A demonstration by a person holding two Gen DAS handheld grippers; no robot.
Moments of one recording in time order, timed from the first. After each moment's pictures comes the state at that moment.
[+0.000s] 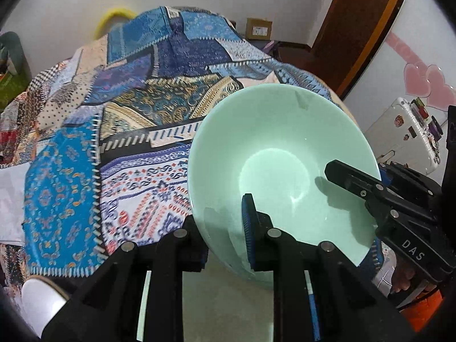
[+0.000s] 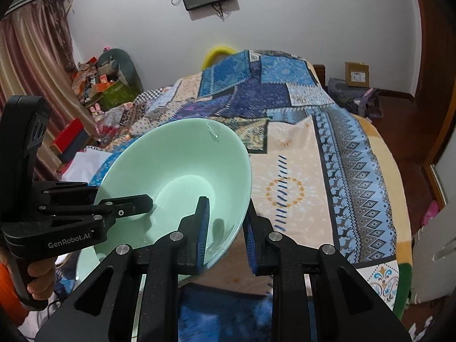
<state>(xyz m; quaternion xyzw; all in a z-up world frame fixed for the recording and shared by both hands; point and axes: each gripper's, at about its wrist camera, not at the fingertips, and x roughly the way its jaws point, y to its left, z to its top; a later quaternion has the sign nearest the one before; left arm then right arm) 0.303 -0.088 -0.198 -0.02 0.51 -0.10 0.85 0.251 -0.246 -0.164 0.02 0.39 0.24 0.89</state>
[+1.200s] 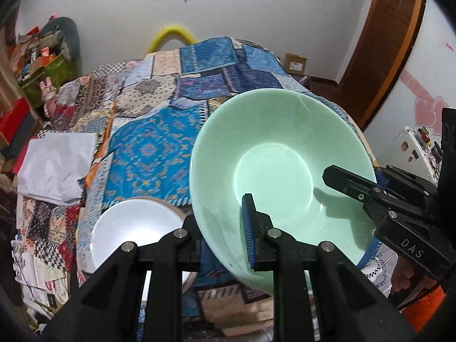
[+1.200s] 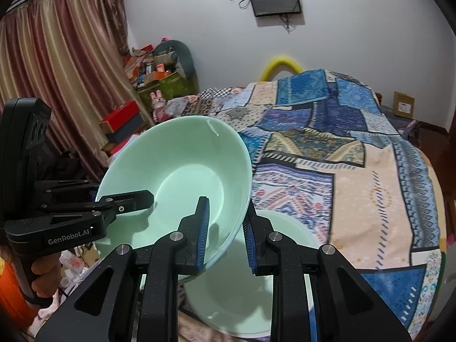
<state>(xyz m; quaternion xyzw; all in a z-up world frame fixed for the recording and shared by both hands) 0.148 0.043 -0.127 -0.06 0.45 -0.02 0.89 0.163 -0.121 -0.134 -0.01 0.35 0.34 0.87</state>
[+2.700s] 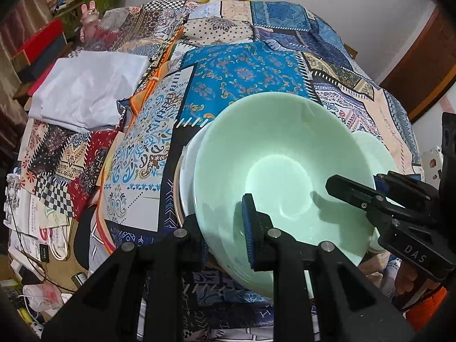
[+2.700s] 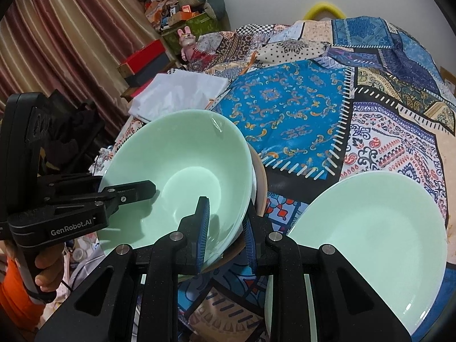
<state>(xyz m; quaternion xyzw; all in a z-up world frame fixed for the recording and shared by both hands) 0.114 0.183 -0.235 -0.14 0.52 0.06 0.84 0.160 0.003 -0.225 -0.05 0.47 0.40 0.78</state>
